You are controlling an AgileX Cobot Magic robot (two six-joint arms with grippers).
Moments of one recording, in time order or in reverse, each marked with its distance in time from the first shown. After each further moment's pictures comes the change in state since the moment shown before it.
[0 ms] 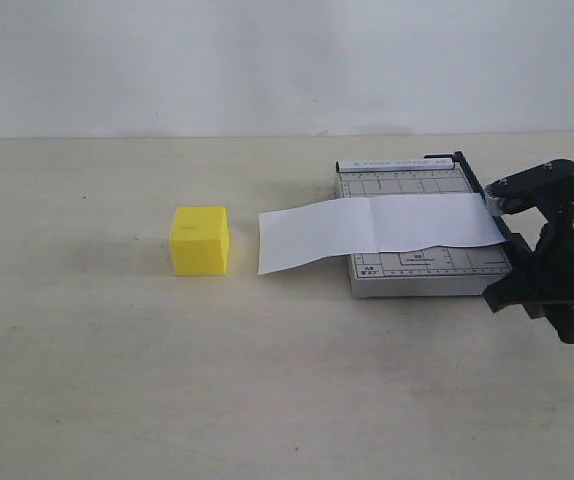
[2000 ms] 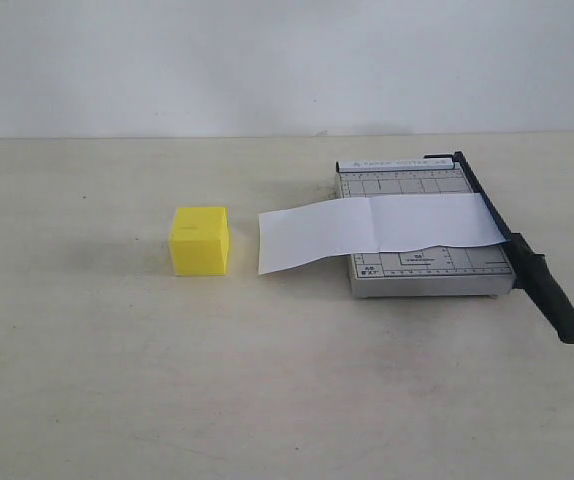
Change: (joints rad) left arm 0.000 0.000 0.000 0.000 0.000 0.000; right arm 0.005 -1.040 0.223 0.050 0.094 0.200
